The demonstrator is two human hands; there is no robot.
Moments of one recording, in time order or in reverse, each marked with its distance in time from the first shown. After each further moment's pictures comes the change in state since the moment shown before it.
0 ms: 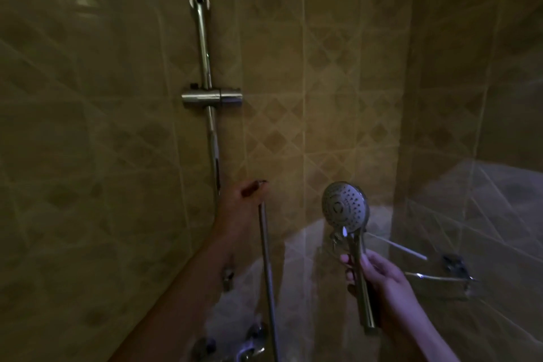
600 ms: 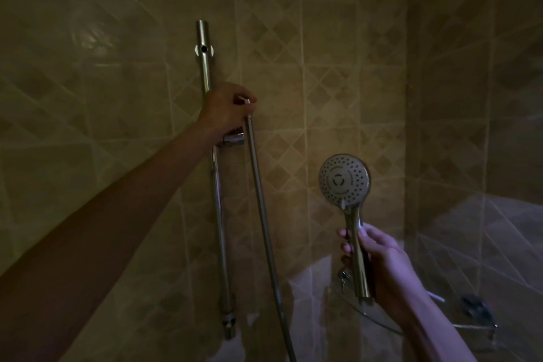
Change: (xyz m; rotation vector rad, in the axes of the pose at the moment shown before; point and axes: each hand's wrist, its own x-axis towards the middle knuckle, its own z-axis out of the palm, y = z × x) left_hand 0.160 0.173 -0.018 0.500 -0.022 0.410; right_hand 0.044 -0.084 0.045 0.148 -0.162 -0.044
